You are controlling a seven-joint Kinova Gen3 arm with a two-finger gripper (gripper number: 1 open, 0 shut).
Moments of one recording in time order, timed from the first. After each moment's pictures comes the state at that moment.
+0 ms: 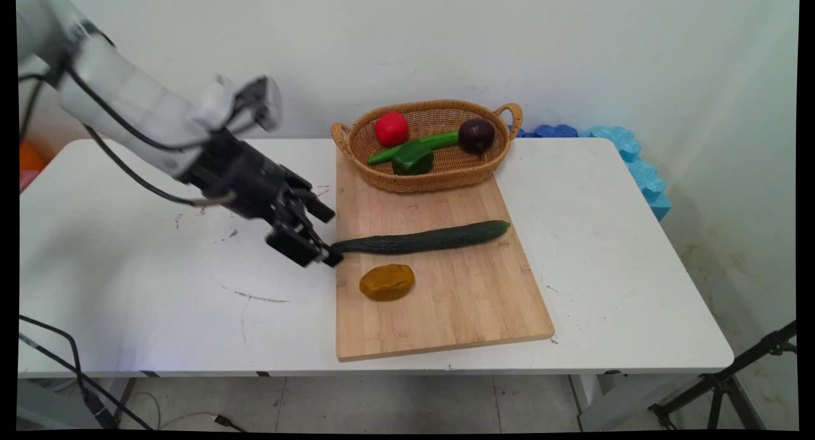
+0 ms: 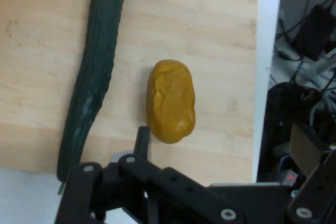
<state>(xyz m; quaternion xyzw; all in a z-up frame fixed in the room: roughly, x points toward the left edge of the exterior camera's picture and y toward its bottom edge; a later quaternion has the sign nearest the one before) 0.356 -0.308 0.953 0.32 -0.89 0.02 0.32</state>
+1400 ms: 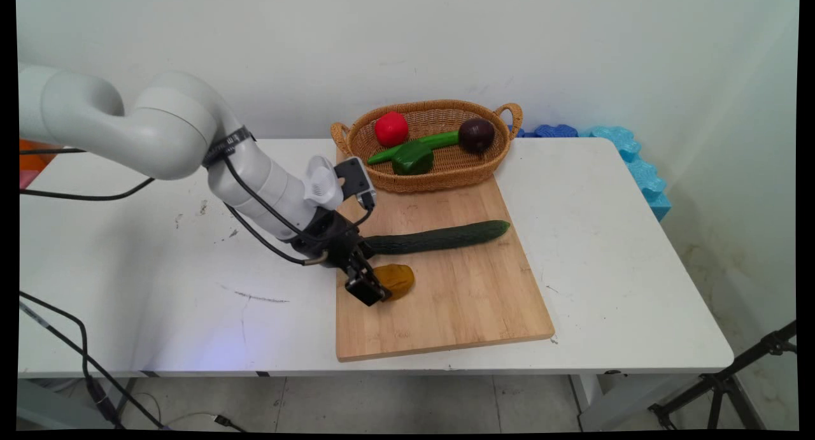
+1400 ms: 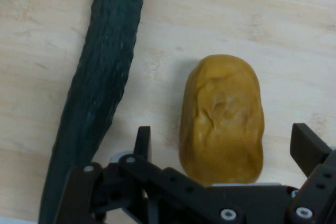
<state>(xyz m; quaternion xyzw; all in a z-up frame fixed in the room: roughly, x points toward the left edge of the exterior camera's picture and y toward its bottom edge) 0.275 -0.344 0.849 0.35 -0.90 0.06 0.24</state>
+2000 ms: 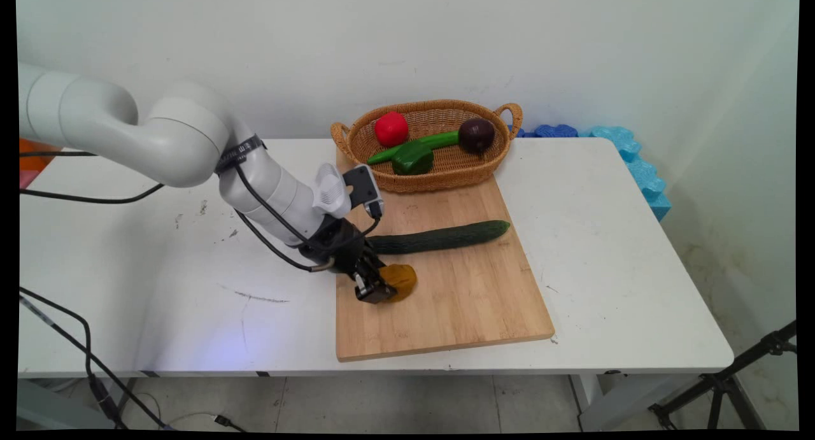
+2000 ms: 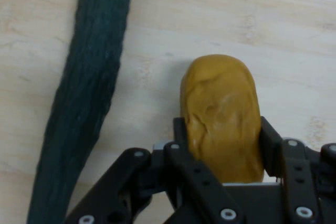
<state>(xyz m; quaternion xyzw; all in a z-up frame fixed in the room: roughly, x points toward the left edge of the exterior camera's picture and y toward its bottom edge) 0.266 -0.346 0.839 0.33 -0.91 0.06 0.24</state>
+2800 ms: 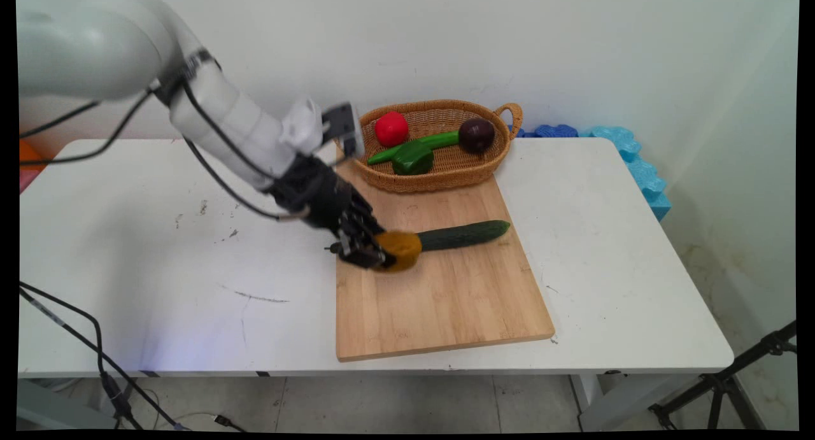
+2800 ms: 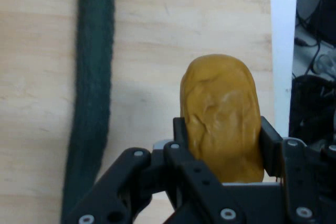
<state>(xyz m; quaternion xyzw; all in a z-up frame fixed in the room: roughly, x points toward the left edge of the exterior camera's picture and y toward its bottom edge) 0.288 -0.349 0.934 0.28 -0.91 0.03 0.29</state>
